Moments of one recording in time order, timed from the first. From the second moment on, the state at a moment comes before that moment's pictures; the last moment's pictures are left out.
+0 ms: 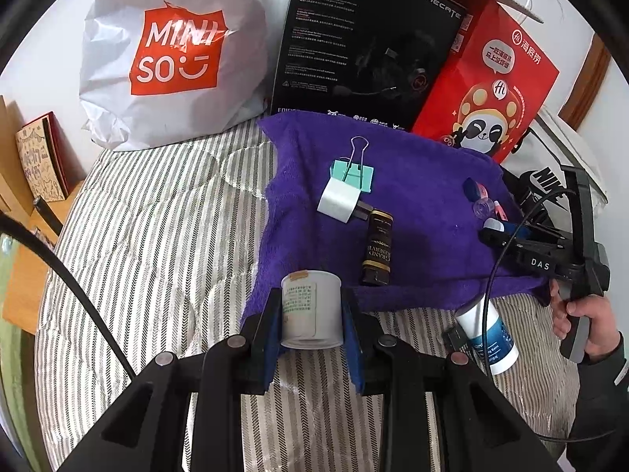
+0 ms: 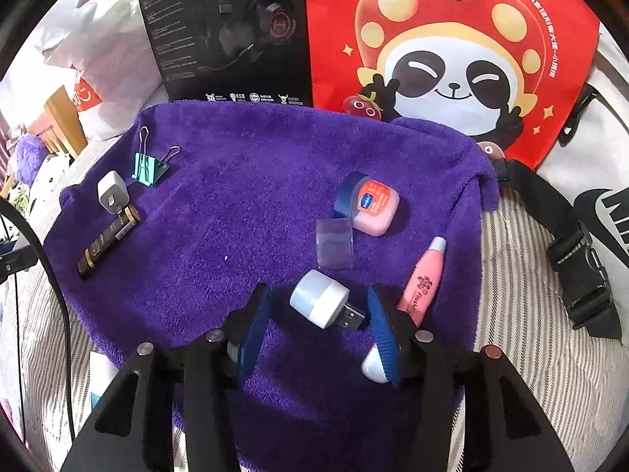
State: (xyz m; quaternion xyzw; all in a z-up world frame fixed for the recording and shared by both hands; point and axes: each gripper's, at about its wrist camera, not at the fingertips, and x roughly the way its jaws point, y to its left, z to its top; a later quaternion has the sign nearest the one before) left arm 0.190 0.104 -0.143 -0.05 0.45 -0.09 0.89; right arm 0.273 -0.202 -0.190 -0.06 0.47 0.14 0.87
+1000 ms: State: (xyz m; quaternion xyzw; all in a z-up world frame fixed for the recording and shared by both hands) left arm 0.235 0.077 -0.146 -0.04 0.45 -0.09 0.89; right arm 0.166 -0.246 -0.140 0.04 0.45 0.14 0.88
